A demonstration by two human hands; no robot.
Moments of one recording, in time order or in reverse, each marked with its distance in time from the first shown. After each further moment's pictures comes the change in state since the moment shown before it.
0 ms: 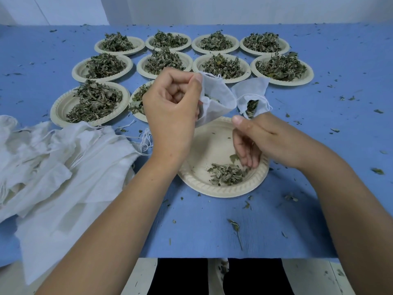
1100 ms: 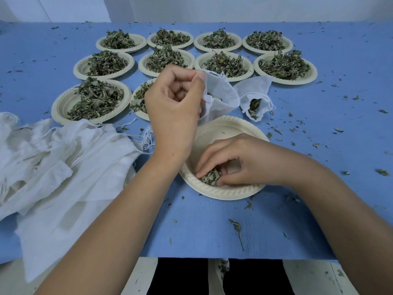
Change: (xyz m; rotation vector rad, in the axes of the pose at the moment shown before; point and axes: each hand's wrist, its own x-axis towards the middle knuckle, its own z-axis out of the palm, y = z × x) left_hand -0.001 0.000 0.000 0.018 -0.011 0.010; right_hand 0.003 -0.013 0.025 -0.252 -0.305 -0.245
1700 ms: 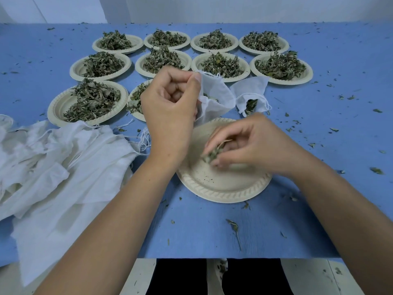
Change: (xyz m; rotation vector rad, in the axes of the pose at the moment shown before) left_hand 0.001 -0.002 -0.001 -0.007 -0.008 0.000; right_hand -0.003 0.003 -0.004 0.499 0.330 0.018
